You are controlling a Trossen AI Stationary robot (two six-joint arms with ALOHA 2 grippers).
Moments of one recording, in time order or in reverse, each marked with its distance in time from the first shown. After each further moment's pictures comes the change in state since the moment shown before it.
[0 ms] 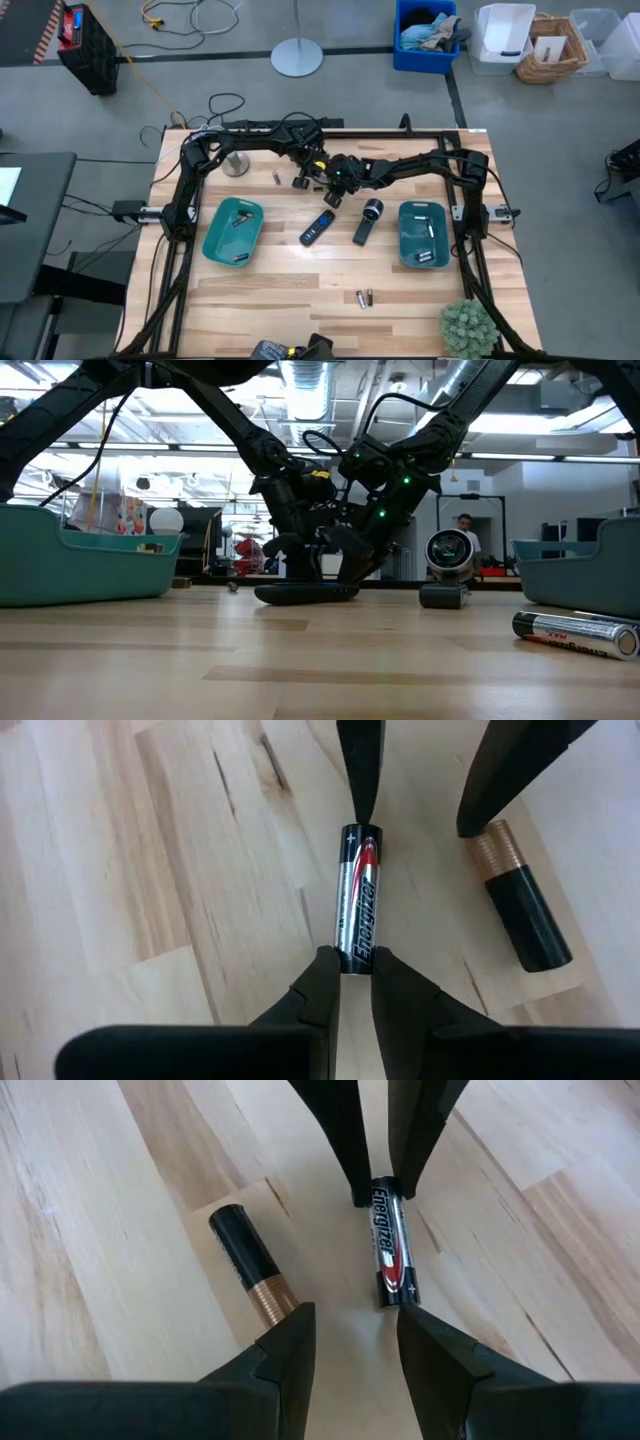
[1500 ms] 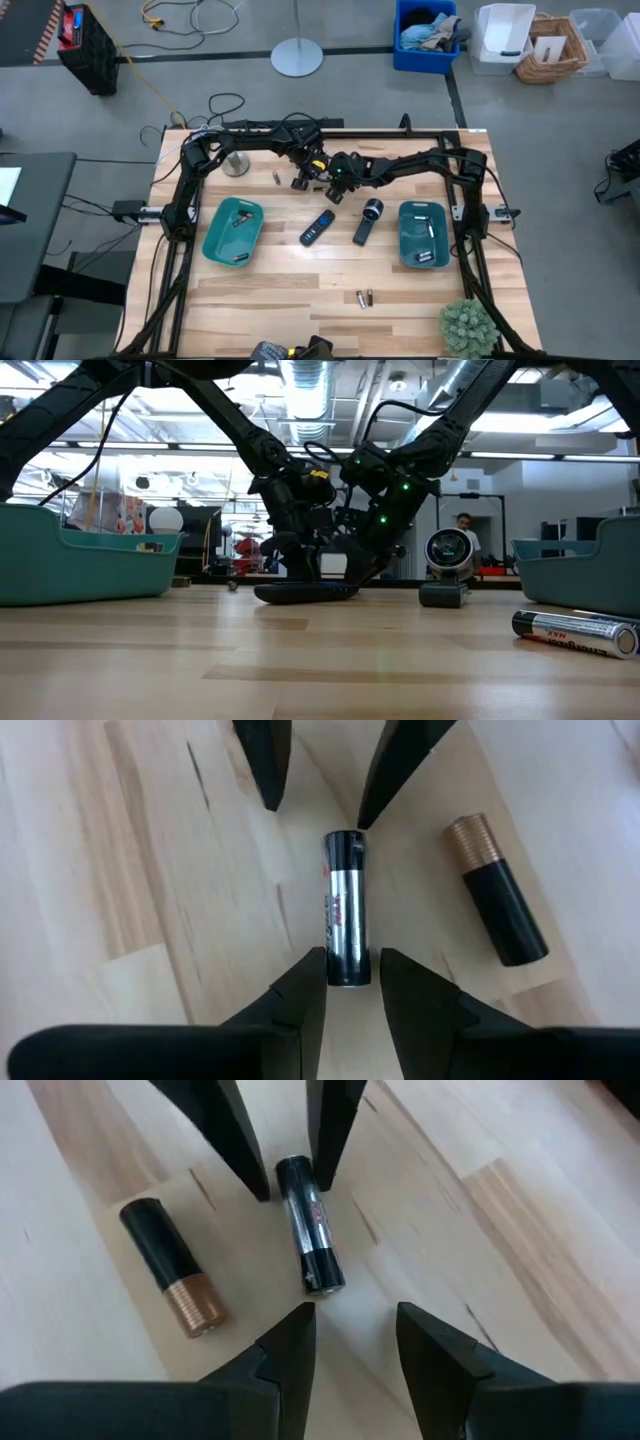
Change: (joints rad) left arm -0.001 0.003 -0.002 -0.024 0.024 -0.001; right arm -0.022 0.016 -0.005 0.007 0.065 -0.015
